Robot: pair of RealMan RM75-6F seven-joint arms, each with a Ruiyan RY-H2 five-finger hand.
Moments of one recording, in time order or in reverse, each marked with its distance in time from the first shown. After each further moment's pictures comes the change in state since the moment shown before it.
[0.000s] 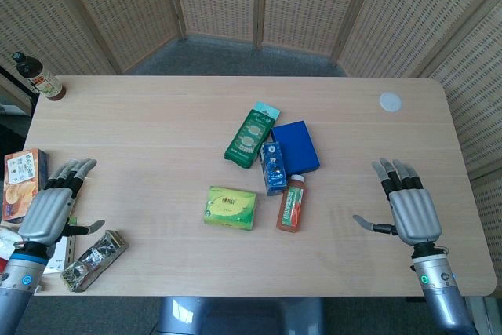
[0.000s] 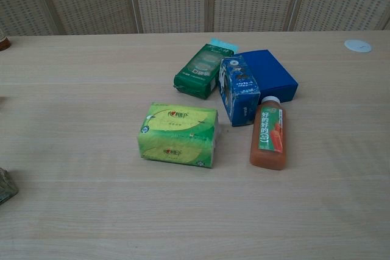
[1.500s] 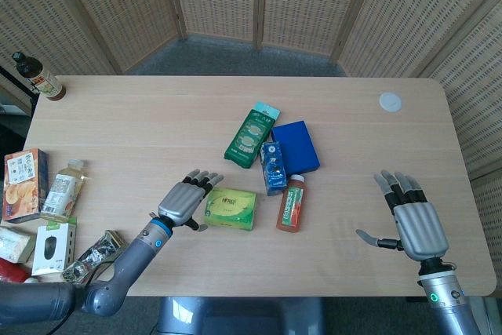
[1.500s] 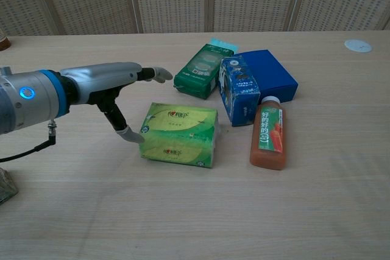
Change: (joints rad) left arm -0.485 -0.587 -0.100 0.348 -0.407 -0.369 0.368; right arm -0.066 0.057 -0.059 -0.041 -0.109 0.040 0.078
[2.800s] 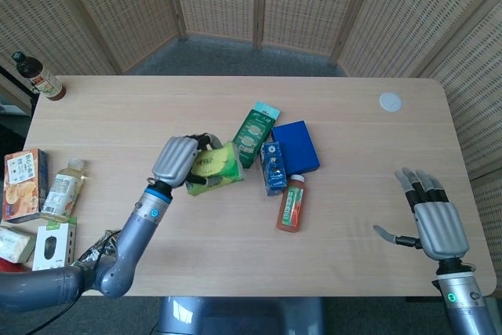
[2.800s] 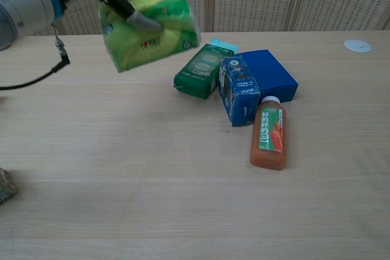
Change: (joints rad) left arm -0.002 0.045 -0.199 -0.009 0.195 0.208 -0.274; right arm -0.029 0.036 0.027 0.063 0.008 0.008 0.093
